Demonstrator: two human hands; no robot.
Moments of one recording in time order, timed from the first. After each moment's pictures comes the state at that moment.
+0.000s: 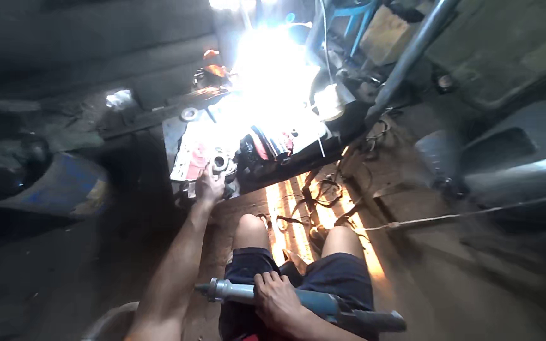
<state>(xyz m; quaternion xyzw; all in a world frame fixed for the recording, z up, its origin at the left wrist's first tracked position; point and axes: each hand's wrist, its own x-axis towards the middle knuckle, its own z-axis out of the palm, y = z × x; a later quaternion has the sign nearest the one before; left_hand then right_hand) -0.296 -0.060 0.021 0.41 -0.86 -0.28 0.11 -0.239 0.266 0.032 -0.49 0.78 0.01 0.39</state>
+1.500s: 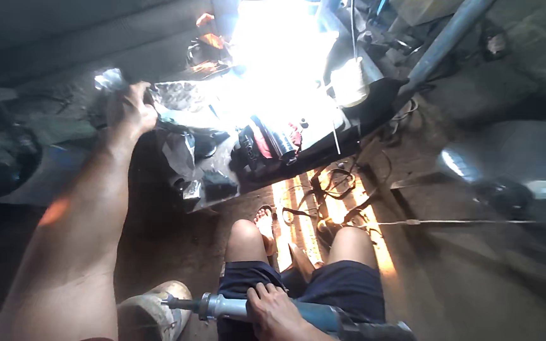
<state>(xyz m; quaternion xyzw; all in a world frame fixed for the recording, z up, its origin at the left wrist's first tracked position) -0.353 -0.246 0.151 0.38 -0.92 -0.08 0.06 -0.256 0.256 0.013 -0.54 0.72 -0.09 0.43</state>
